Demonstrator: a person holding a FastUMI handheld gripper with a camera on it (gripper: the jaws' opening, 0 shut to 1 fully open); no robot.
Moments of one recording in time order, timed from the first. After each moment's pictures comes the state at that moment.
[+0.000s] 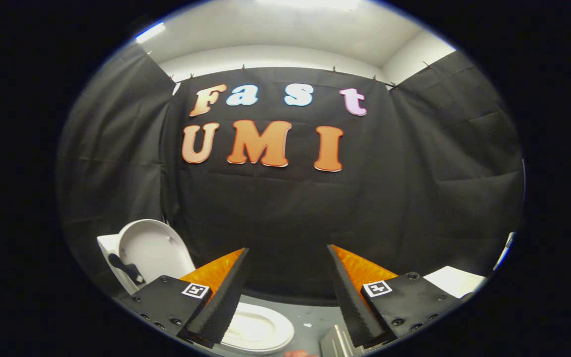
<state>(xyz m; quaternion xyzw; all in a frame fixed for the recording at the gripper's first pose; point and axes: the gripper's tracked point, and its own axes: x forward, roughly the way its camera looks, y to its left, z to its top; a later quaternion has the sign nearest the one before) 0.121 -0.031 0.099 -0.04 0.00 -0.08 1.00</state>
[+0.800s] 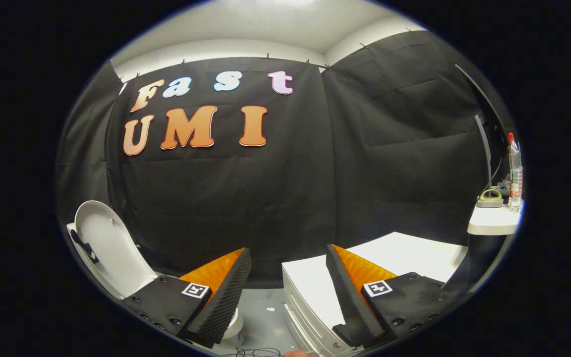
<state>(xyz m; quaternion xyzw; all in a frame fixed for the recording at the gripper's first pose) 0.024 -0.178 0.002 0.02 0.02 -0.22 0.98</state>
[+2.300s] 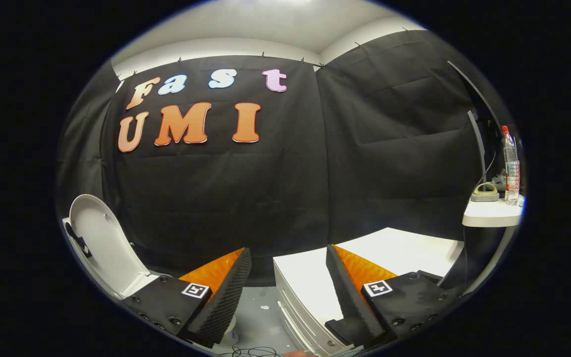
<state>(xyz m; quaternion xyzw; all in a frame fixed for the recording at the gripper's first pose) 0.011 -0.182 -0.009 0.01 0.03 -0.23 0.97</state>
